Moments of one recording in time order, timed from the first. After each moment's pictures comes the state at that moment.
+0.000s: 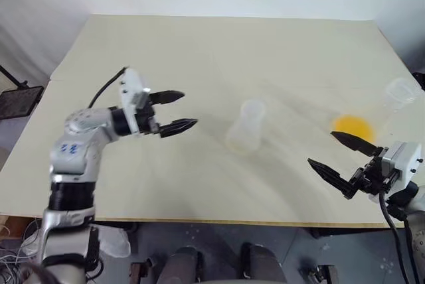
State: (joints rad) left arm -0.52 0.58 0.20 -0.08 -0.43 0.51 -1.00; right arm 0.13 -0.68 -0.43 -0.30 0.61 0.10 0.96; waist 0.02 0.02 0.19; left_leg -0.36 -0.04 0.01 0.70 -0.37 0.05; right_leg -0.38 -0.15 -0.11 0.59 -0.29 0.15
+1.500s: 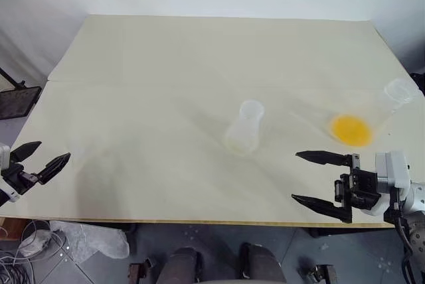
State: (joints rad) left arm 0.04 0.84 0.69 0.25 -0.45 0.20 -0.88; right arm 0.10 -0.73 -0.35 -0.40 0.75 0.18 1.28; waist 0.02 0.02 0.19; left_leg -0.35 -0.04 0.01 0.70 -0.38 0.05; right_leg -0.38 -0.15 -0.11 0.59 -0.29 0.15
